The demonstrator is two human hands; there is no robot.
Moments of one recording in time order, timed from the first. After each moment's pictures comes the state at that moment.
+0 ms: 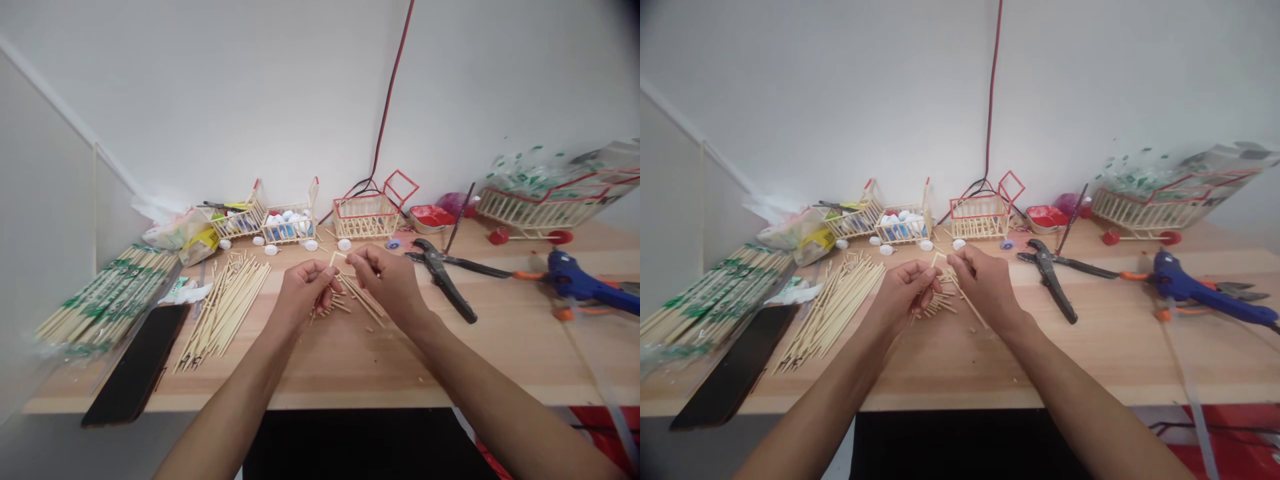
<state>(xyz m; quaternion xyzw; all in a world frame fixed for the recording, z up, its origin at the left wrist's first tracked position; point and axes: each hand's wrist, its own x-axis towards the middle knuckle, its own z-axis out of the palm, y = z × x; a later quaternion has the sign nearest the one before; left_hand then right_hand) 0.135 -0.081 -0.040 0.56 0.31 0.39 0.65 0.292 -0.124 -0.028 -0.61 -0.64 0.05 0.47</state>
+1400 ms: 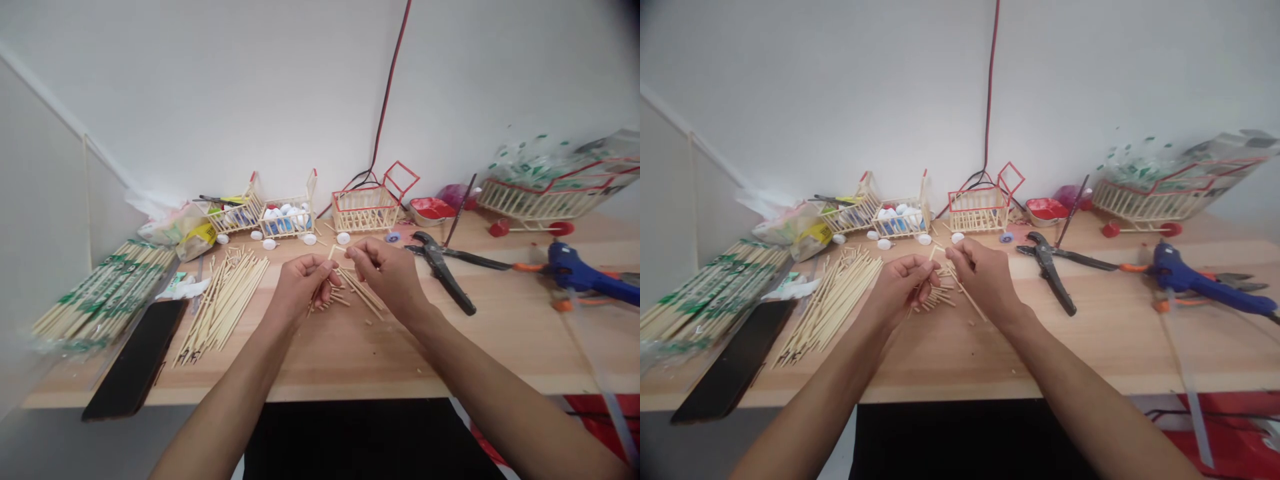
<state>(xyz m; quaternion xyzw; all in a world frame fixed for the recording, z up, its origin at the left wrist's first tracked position) 0.136 -0.083 -0.032 0.54 0.33 0.39 0.67 0.292 -0.125 -0.028 -0.61 -0.63 0.07 0.48</state>
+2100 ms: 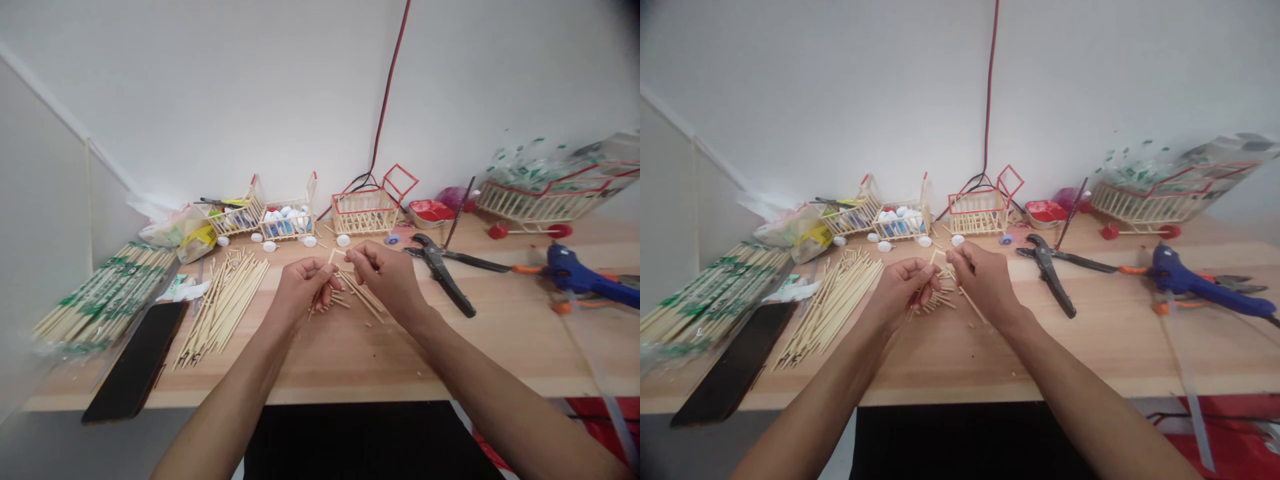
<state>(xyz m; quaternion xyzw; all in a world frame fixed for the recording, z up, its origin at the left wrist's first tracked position) 0.135 -0.081 -0.037 0.56 0.33 0.37 0.66 0.293 -0.125 -0.029 -0.61 -0.64 0.07 0.47</state>
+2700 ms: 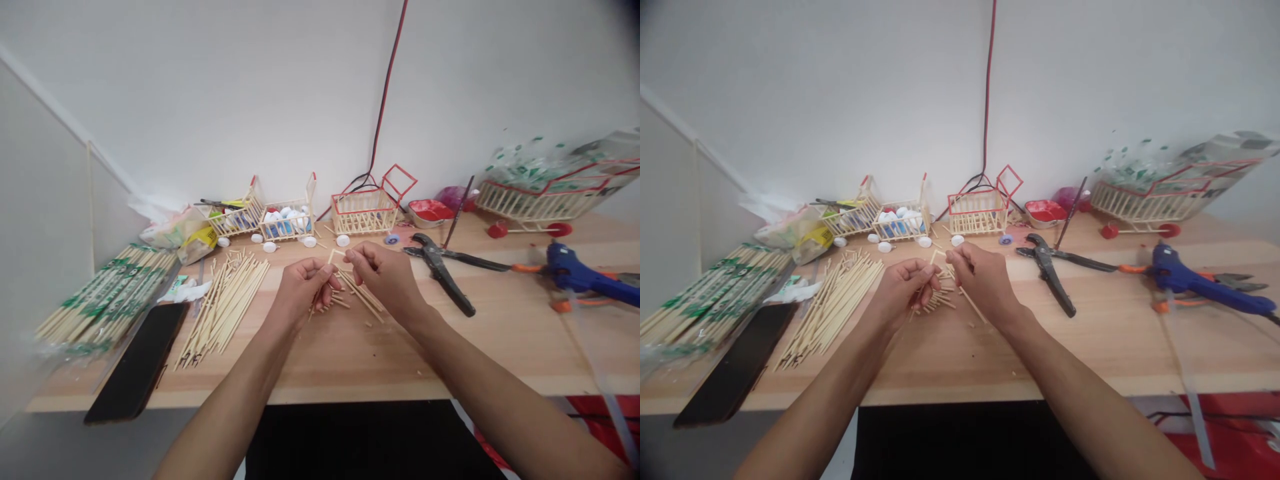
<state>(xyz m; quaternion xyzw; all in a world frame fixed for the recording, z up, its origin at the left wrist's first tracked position) 0.136 -0.082 -0.035 0.55 0.33 0.37 0.67 0.293 -0.123 -0.031 -0.61 -0.63 0.09 0.47</state>
